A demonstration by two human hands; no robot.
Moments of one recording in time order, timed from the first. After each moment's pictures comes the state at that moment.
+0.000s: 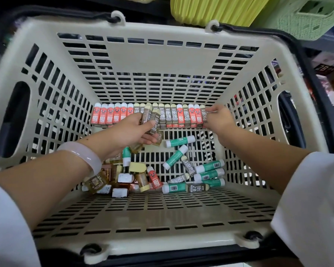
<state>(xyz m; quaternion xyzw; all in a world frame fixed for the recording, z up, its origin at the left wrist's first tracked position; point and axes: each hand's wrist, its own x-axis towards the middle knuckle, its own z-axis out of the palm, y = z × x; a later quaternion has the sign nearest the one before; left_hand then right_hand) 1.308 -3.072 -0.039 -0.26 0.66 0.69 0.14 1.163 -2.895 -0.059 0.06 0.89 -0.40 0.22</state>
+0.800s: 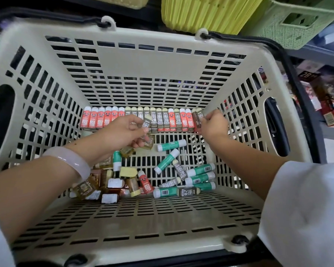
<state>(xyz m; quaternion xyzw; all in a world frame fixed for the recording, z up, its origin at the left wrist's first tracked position) 1.308 -3.071 -0.033 -0.25 0.69 0.67 0.13 1.171 -2.887 -0.053 0.06 0.94 -0.30 0.13</state>
